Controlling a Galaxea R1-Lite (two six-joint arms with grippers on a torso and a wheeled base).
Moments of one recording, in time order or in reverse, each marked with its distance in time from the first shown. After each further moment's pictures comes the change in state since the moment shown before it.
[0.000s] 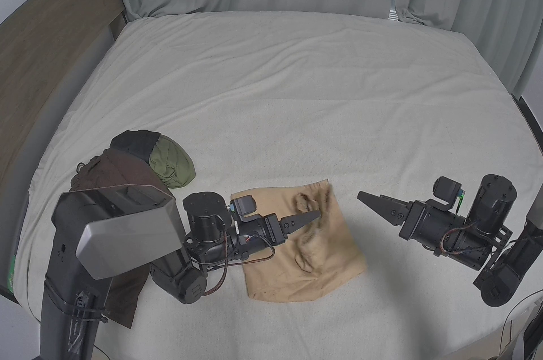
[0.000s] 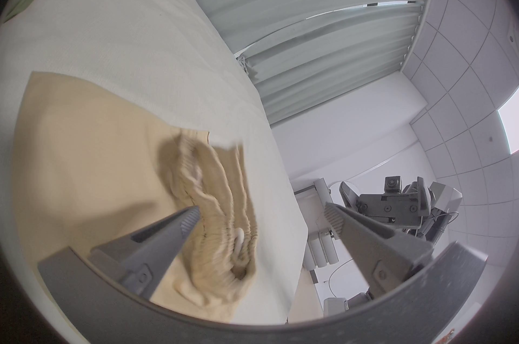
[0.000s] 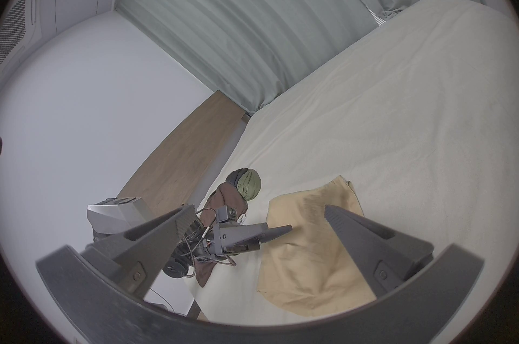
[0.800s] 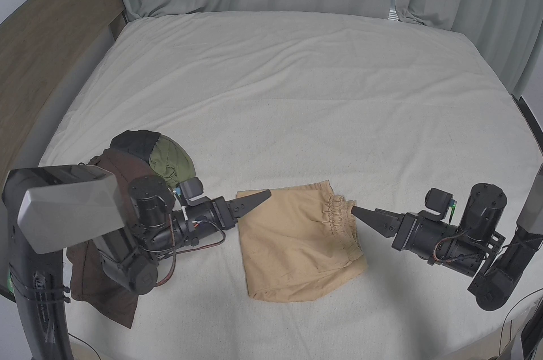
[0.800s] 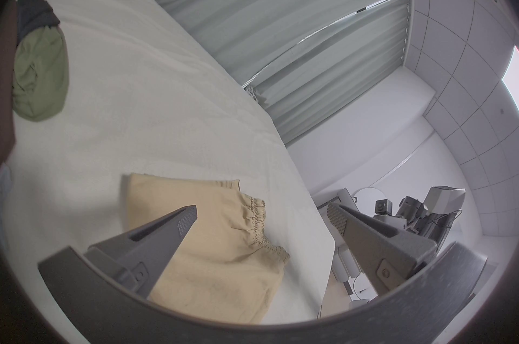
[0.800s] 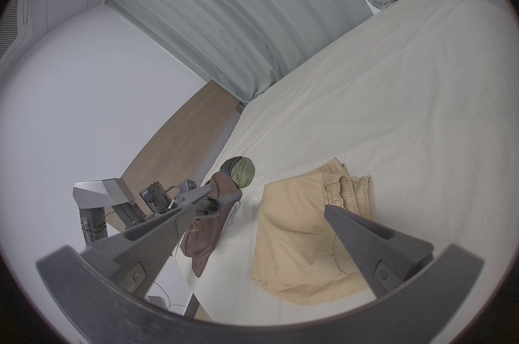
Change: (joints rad) left arm 0.159 -0.186 0.224 -0.046 0.011 0.143; right arm 0.012 0.051 0.019 0.000 -0.006 -0.004
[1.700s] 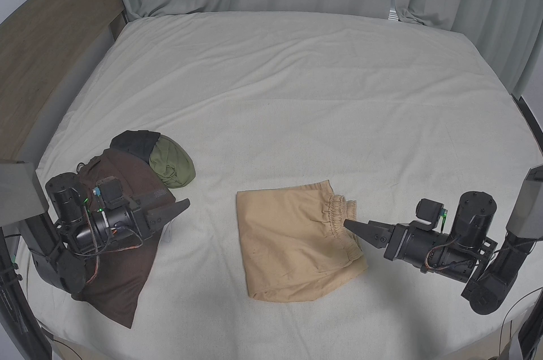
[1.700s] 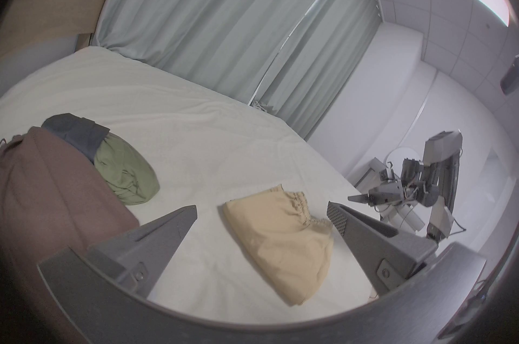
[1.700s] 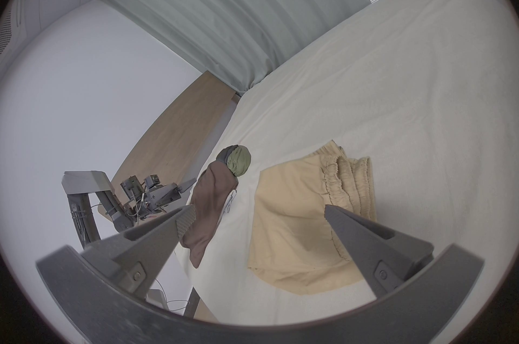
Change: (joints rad) left arm 0.343 -0.242 0.312 -0.012 -0.211 0.417; right arm 0.021 0.052 0.008 -0.002 -0.003 0.002
